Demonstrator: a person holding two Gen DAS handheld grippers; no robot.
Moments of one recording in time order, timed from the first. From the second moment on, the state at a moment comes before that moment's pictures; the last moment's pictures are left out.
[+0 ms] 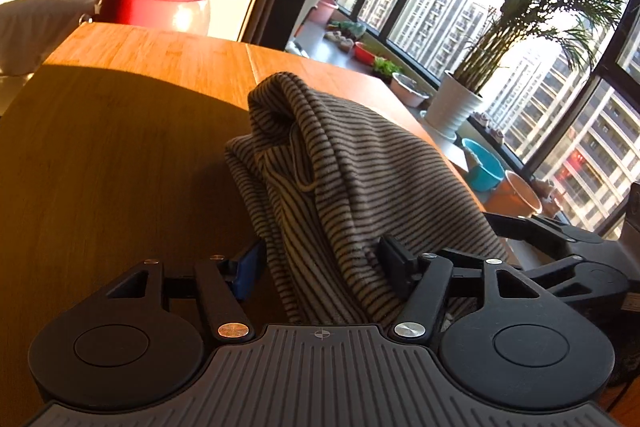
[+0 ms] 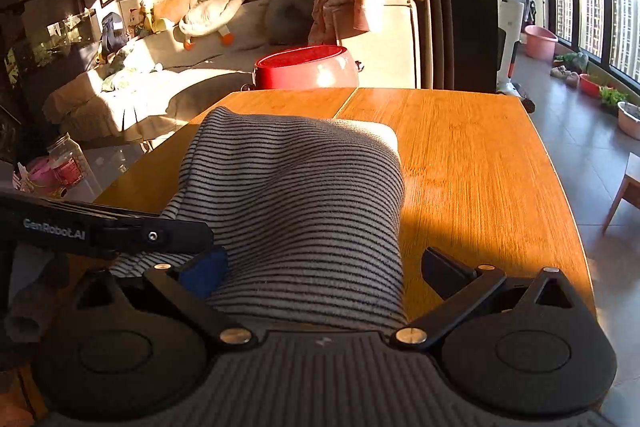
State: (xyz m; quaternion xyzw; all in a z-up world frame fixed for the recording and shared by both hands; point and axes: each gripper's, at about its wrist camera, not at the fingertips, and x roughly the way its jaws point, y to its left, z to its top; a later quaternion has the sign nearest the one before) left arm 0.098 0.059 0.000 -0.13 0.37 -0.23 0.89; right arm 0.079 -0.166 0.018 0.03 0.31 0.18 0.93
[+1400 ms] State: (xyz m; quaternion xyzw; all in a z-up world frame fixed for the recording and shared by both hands) left arm 0.236 0.104 -0.016 -0.17 0.32 -0.12 0.92; right arm 0.293 -0.114 -0.003 0.05 0.29 0.22 0.93
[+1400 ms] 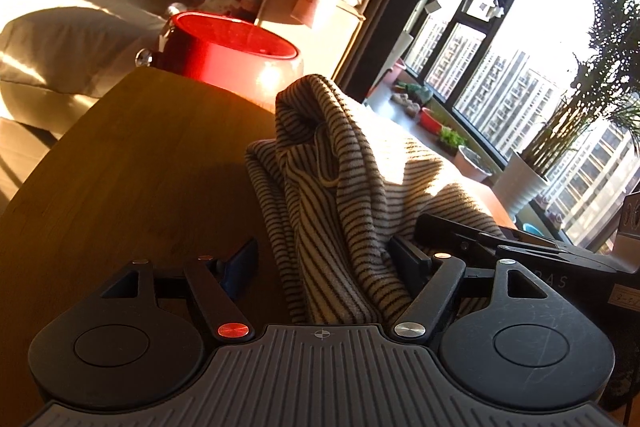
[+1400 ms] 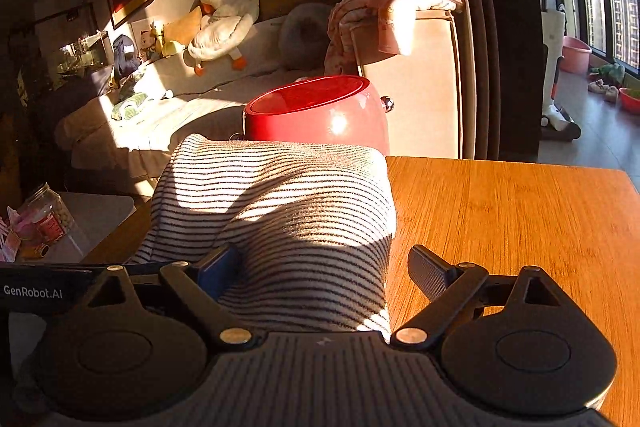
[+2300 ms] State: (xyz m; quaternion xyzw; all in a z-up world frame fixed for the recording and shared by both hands) left arm 0.179 0.092 -0.004 -0.14 0.30 -0.14 0.93; right arm 0.198 -0.158 0.001 0.09 0.21 0.11 0.97
